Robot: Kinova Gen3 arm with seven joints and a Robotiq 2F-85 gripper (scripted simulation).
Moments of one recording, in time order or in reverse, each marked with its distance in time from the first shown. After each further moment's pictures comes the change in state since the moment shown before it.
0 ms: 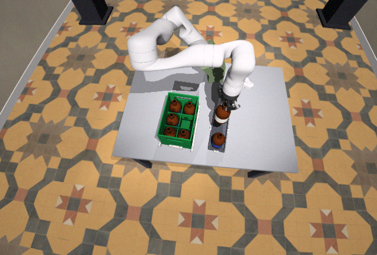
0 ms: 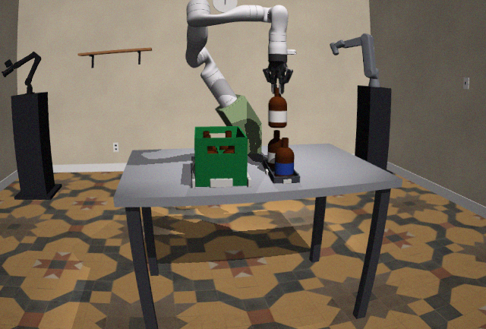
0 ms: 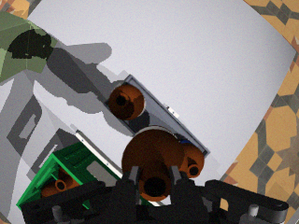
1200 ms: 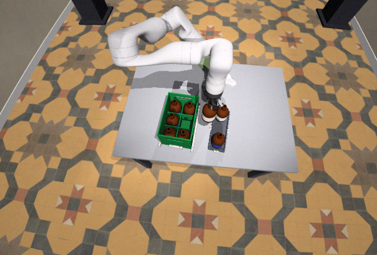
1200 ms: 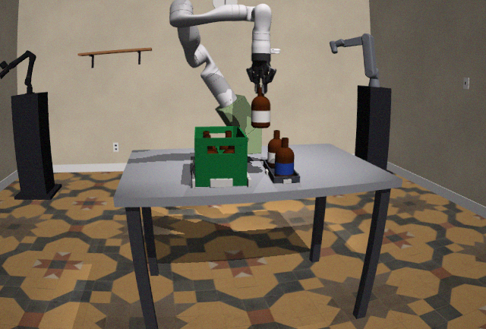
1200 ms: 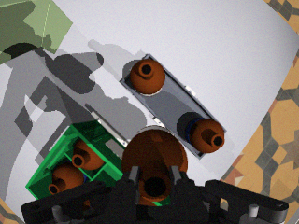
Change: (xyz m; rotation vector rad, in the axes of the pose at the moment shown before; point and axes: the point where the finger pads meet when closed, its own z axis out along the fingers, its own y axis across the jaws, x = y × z) arm -0.052 -0.042 0.000 0.002 -0.003 -0.003
